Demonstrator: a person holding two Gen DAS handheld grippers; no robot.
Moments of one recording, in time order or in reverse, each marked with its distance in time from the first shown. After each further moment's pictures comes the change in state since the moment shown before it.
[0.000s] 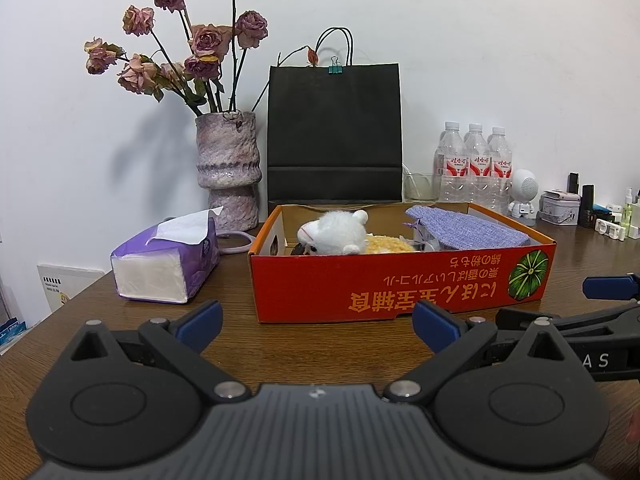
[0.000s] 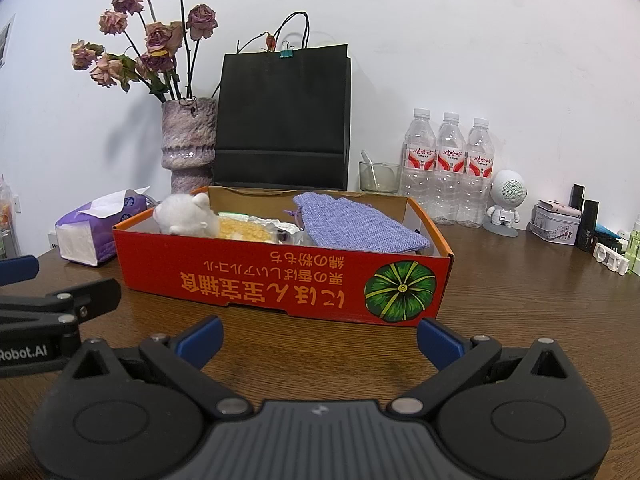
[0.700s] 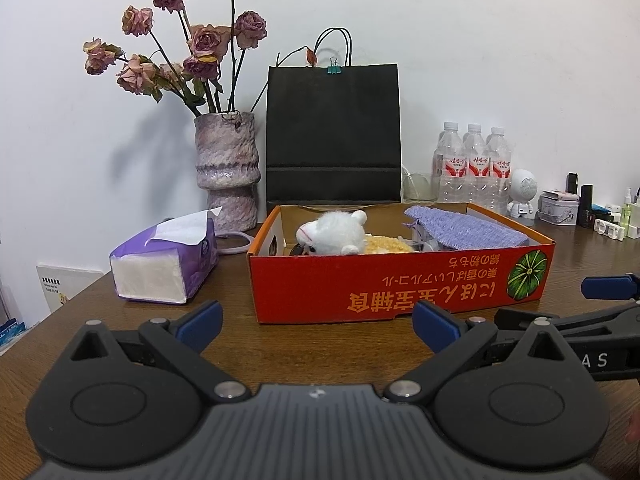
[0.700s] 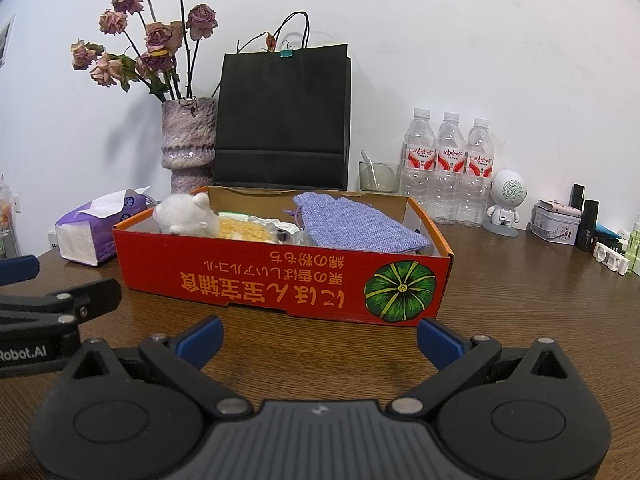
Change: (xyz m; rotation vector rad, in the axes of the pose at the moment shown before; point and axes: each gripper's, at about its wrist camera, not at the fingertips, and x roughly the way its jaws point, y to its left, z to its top) left arm 0.000 -0.001 -0.001 0.002 -0.004 -0.001; right arm 0.000 0.000 0.000 0.000 0.000 0.000
